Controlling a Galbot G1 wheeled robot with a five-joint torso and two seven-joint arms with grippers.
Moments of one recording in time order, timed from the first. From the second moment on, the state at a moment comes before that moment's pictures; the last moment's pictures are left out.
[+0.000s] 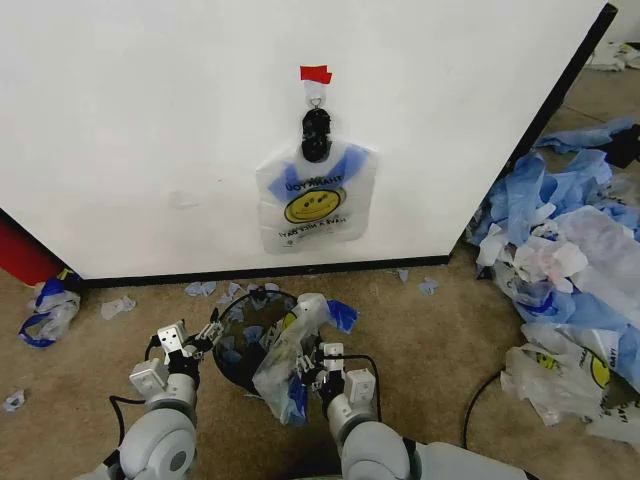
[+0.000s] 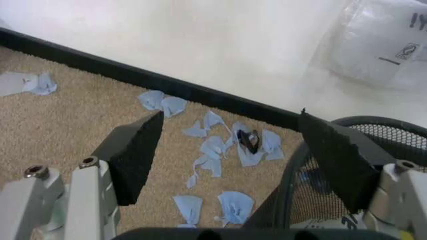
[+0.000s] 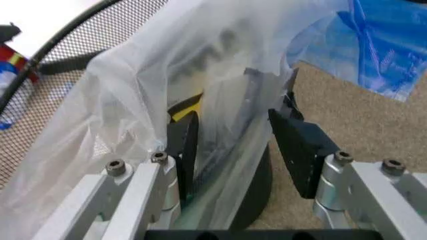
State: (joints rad) left arm 1.38 -0.81 -0.20 -2.07 -0.90 -0.11 -0.70; right arm -0.79 1.01 -0.71 2.00 0.96 -0.01 0.91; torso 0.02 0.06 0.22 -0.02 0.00
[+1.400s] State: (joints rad) left arm 1.34 -0.80 -0.19 -2.06 -0.86 -0.11 -0.66; right arm -0.80 0.97 -0.64 2.00 0.92 -0.03 0.91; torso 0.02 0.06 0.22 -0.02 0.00
